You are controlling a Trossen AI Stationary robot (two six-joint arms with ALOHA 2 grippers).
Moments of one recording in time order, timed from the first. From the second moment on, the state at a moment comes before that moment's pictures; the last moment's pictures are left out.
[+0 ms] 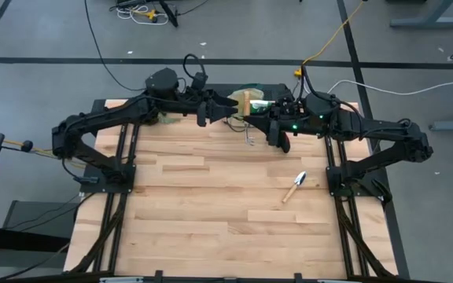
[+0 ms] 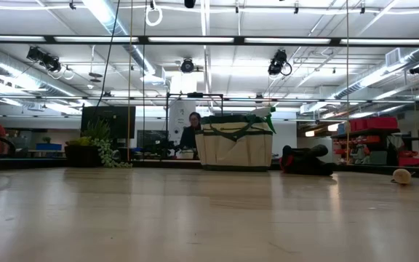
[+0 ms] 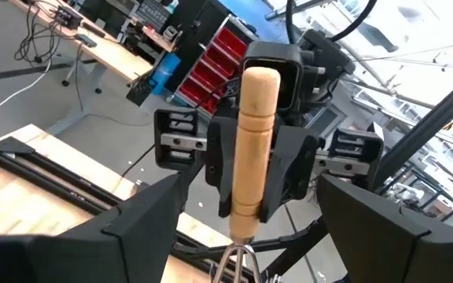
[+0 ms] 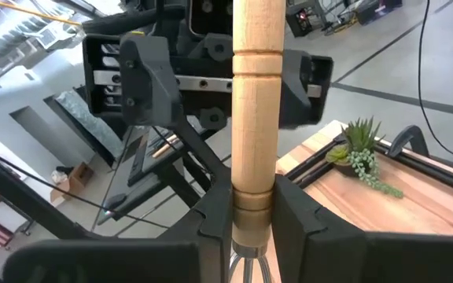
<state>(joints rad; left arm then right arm) 0.31 1.42 1.43 0.08 0.34 -0.67 -0.08 1.26 1.35 -0.18 0.08 0.57</state>
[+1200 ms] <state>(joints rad) 0.27 1.47 1.43 0.16 0.35 -0.61 -0.08 1.36 1.35 -0.09 0.06 0.59</state>
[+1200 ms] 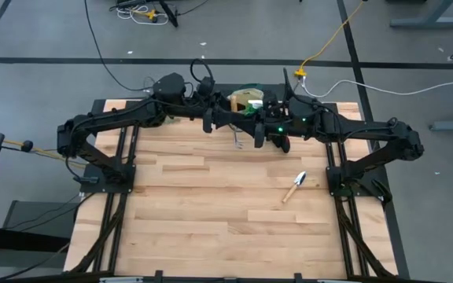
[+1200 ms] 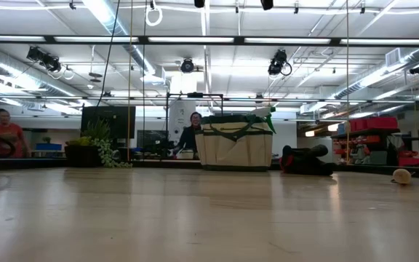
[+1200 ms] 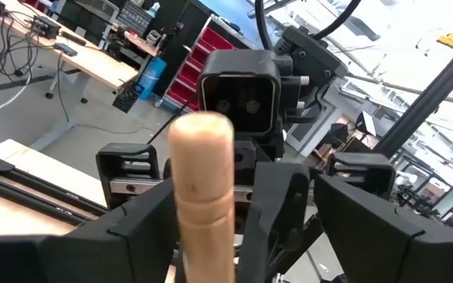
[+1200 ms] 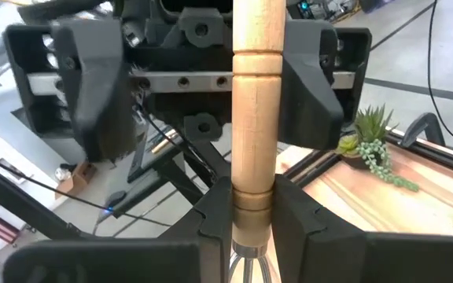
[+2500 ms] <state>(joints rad) 0.27 1.47 1.43 0.16 0.33 -0.61 -0.08 1.36 1.35 -0.05 0.04 0.60</state>
